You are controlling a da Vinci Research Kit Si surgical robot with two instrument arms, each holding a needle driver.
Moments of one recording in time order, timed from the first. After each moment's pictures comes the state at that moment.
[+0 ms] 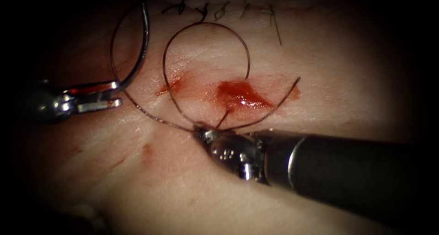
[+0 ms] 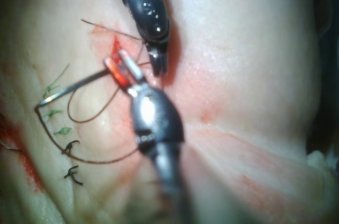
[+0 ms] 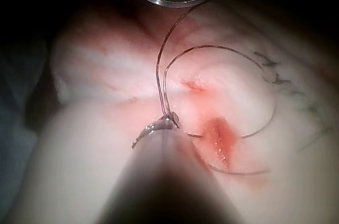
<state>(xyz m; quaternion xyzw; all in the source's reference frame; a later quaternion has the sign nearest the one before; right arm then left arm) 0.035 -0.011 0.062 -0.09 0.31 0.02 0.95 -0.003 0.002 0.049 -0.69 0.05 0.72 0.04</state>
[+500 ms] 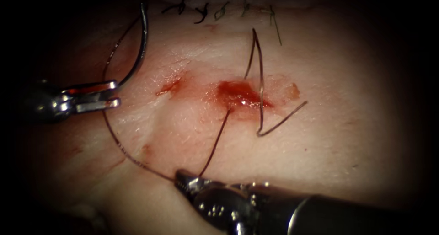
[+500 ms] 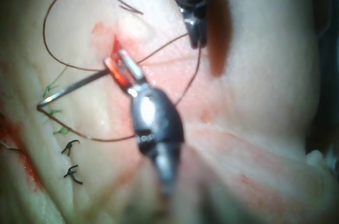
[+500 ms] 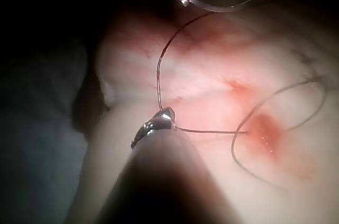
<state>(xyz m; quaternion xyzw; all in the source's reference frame) 0.037 -0.017 0.054 -0.04 0.34 0.05 0.94 -0.003 0.002 0.049 -0.69 0.05 0.72 0.04</state>
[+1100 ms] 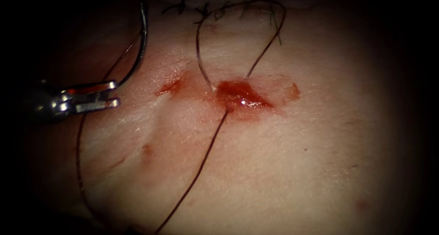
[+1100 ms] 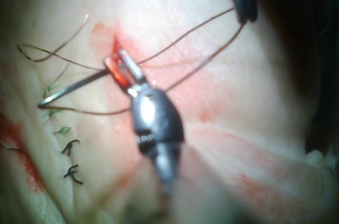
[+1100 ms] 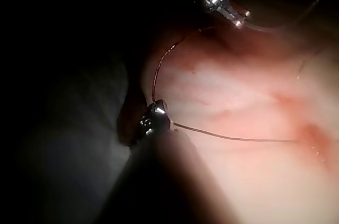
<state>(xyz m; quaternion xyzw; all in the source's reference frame) 0.041 -0.022 0.047 0.02 0.38 0.07 0.92 -0.003 0.002 0.049 -0.69 0.05 0.72 0.04</state>
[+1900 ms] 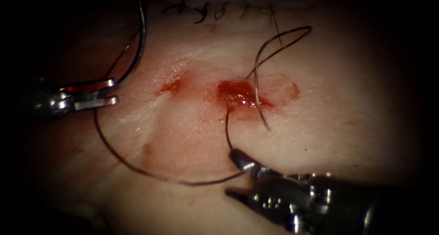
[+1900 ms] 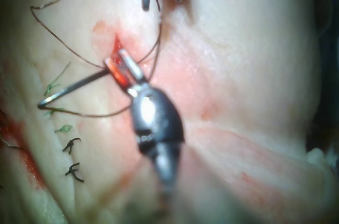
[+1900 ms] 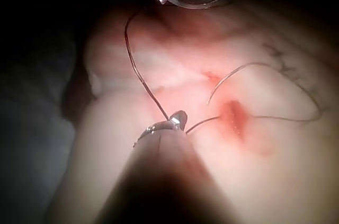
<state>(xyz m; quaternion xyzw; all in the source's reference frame) 0.029 -0.013 0.051 -0.12 0.36 0.01 0.93 -0.003 0.002 0.049 -0.69 0.05 0.72 0.04</state>
